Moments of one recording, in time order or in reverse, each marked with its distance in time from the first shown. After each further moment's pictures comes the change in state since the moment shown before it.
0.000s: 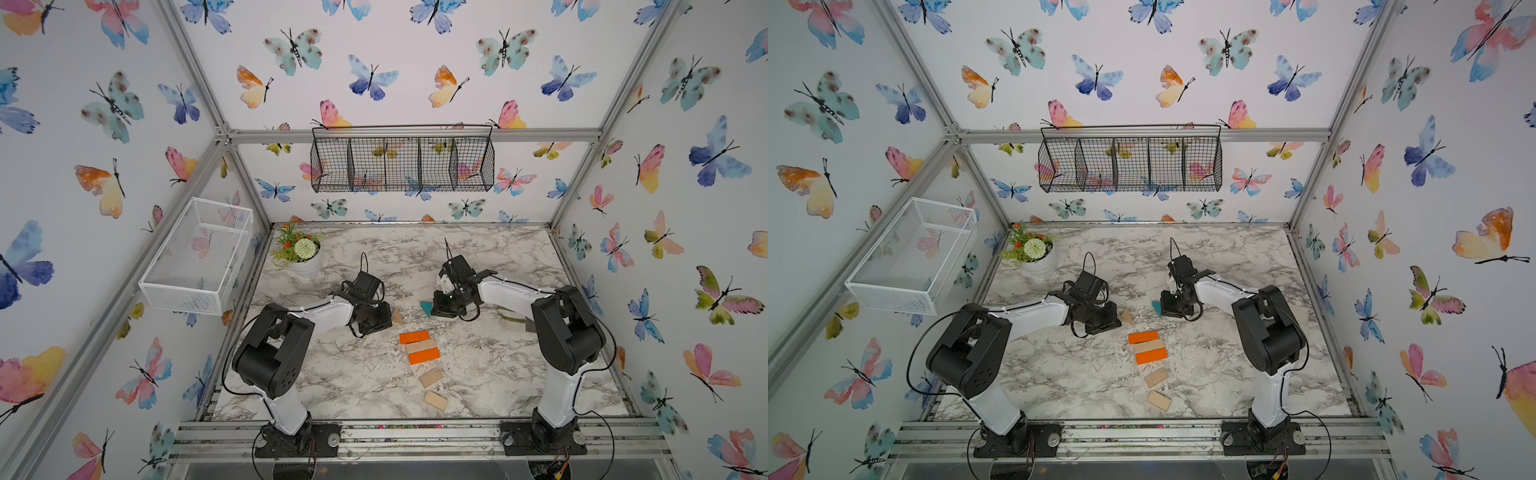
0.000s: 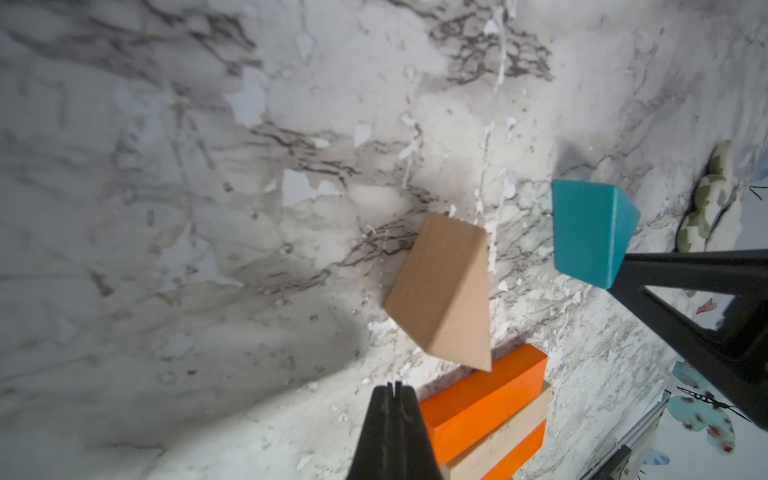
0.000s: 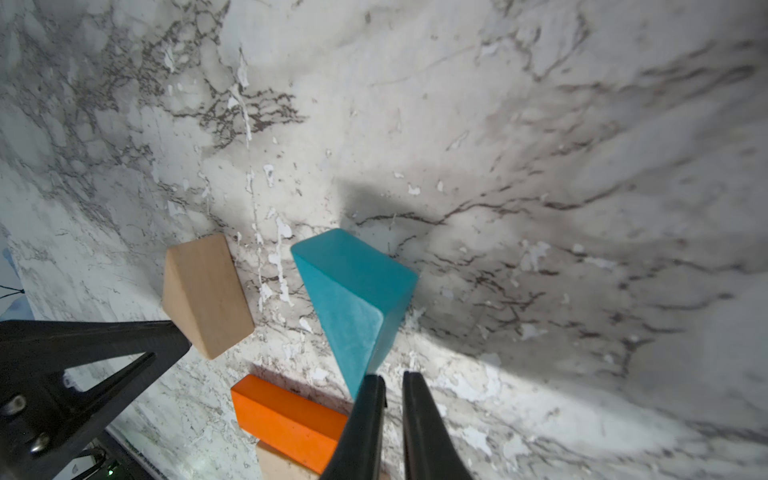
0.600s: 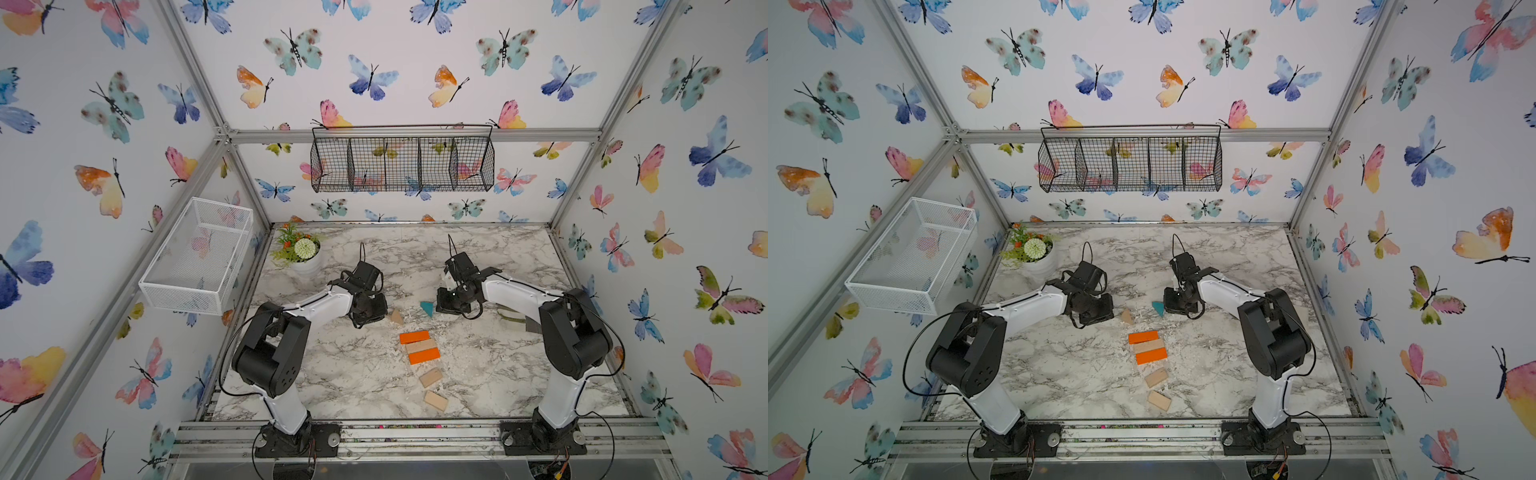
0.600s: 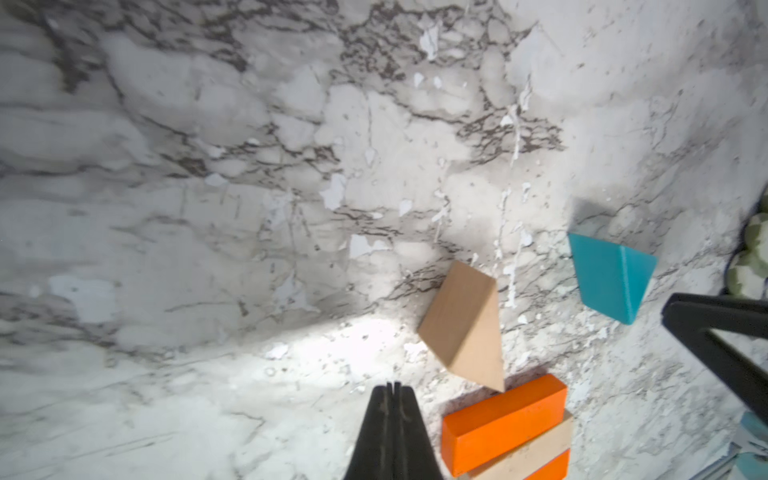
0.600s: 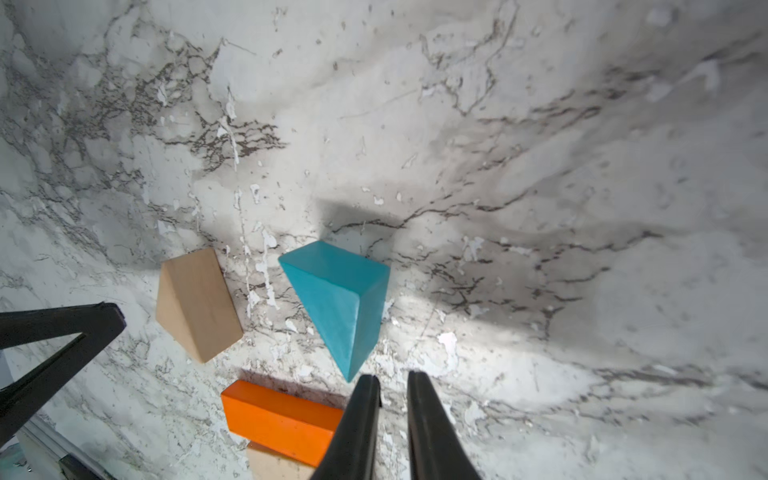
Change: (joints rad) left arm 0.033 0.001 0.112 -0.179 -0.136 0.061; right arm -0.006 -0.052 0.008 -0.046 0.088 0.015
